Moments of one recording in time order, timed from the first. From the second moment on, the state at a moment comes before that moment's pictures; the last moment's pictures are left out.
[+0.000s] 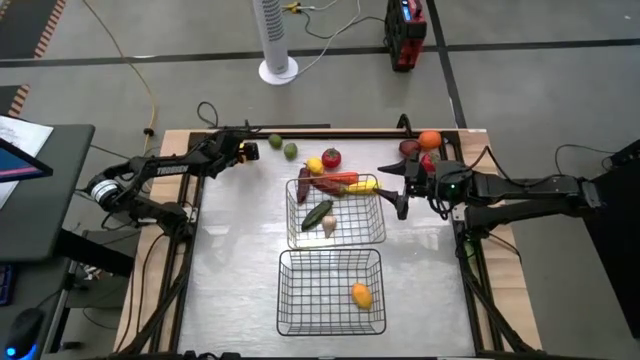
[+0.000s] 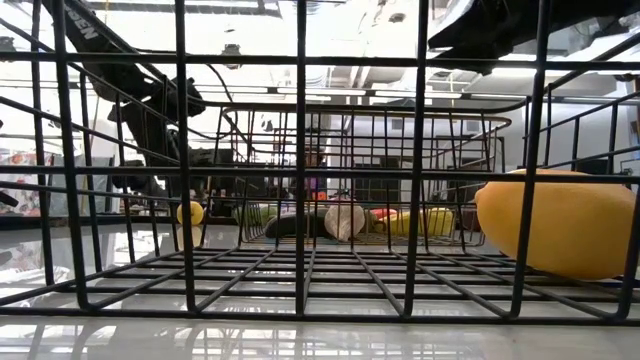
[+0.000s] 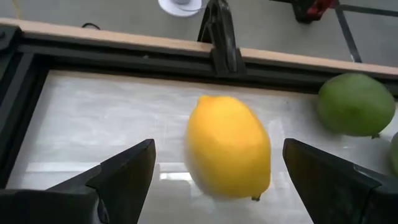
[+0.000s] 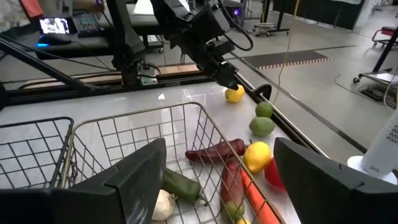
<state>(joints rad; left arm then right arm) 0.88 1.38 0.53 0.01 -0.37 -0.65 -0.09 0.81 0.61 -0.01 0.21 0.02</state>
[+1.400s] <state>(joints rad) 0.82 1.50 0.59 -0.02 -0.44 -0.65 -0.09 0.81 0.61 0.00 0.21 0.00</state>
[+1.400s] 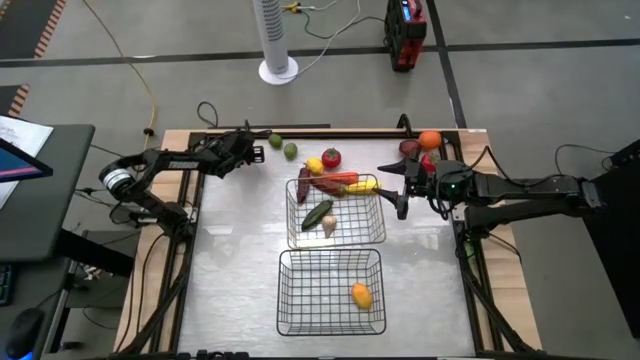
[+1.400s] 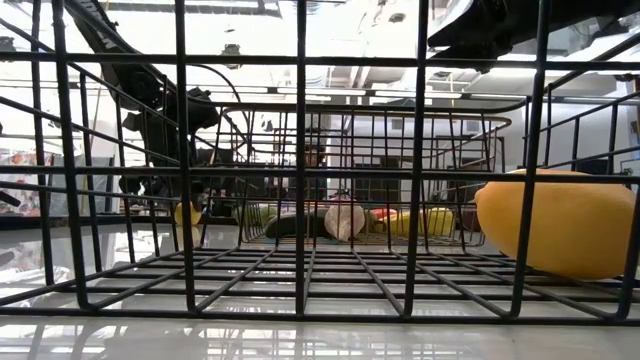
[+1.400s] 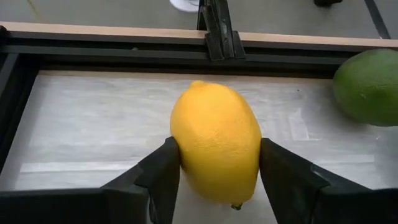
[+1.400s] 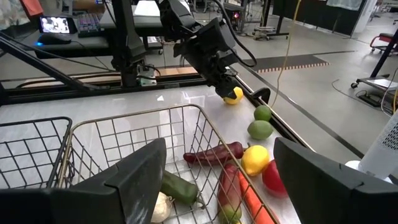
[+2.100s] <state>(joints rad) 0.36 0.95 0.59 0.12 0.18 -0.32 -0.09 0.67 0.61 -0.10 0.21 0.02</state>
